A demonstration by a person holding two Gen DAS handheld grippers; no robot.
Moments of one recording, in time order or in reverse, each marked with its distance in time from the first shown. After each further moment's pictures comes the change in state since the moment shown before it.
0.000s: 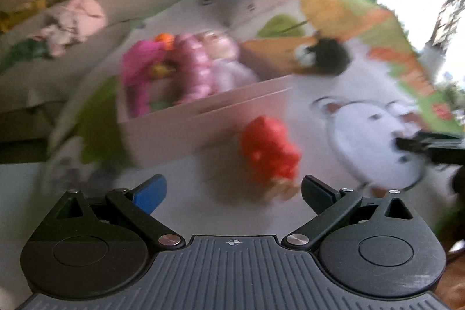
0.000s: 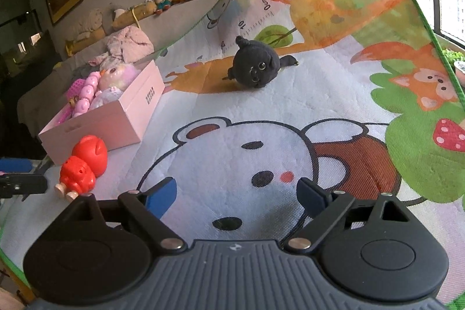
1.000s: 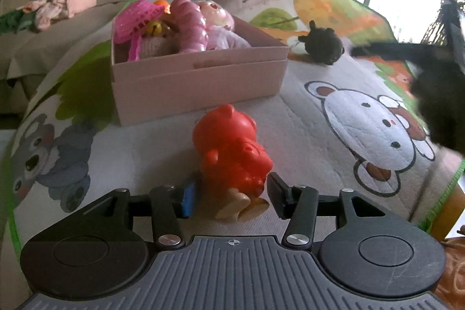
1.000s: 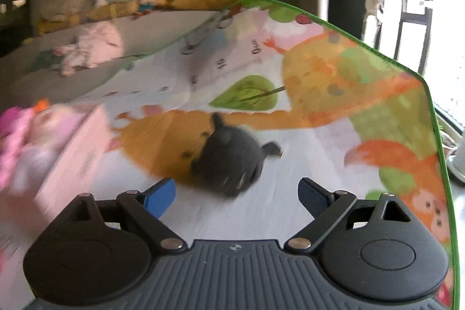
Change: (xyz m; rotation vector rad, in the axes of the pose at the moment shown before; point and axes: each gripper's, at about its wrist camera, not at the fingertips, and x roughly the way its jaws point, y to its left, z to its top) left arm 0.017 0.023 -0.044 -0.091 -0.001 -0.091; right arm 0.107 0.022 0.128 -0.192 -0.069 -0.233
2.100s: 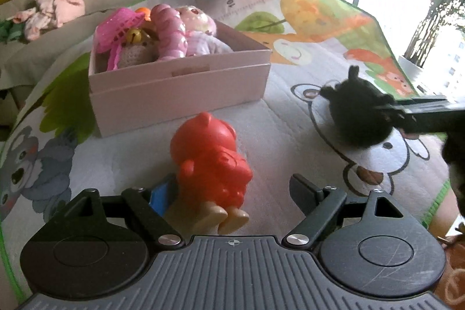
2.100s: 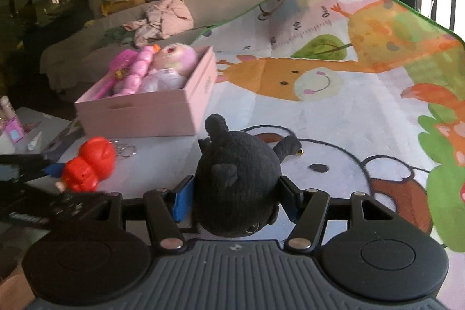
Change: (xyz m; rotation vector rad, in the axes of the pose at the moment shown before) left arm 0.010 -0.012 0.003 0.043 -0.023 -0.014; right arm -0.127 0.039 -0.091 -0.031 0.093 0.313
